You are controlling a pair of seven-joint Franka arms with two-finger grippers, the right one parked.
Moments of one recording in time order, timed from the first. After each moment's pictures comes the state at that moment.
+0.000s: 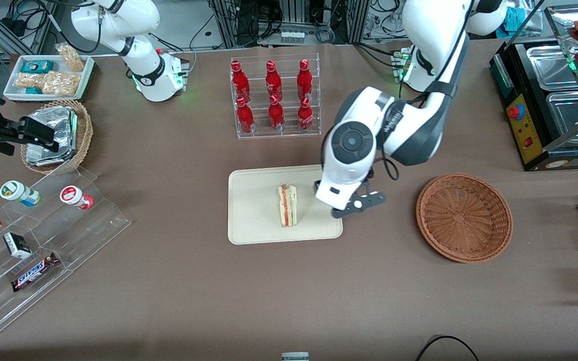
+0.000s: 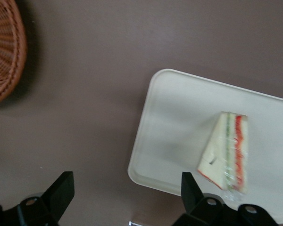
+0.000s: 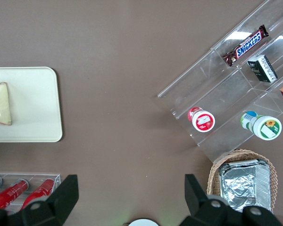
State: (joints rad) arm -0.68 0.52 0.13 -1.37 -0.08 1.71 -0.85
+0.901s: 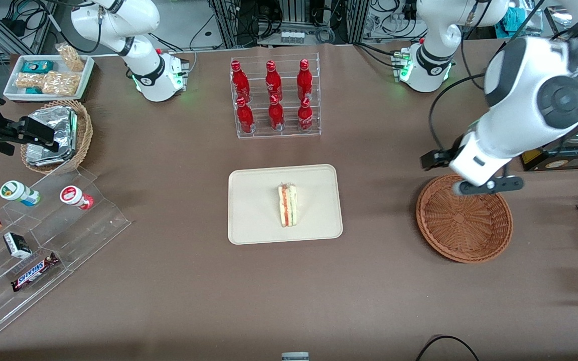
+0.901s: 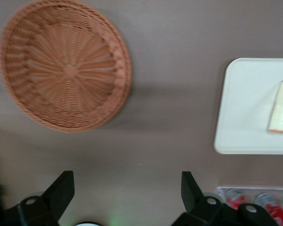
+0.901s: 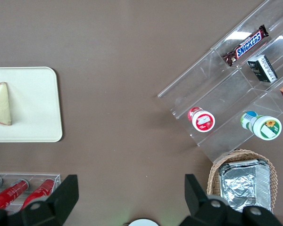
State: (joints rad) arm -0.15 0.10 -0.08 -1.69 -0.03 1.61 -0.27
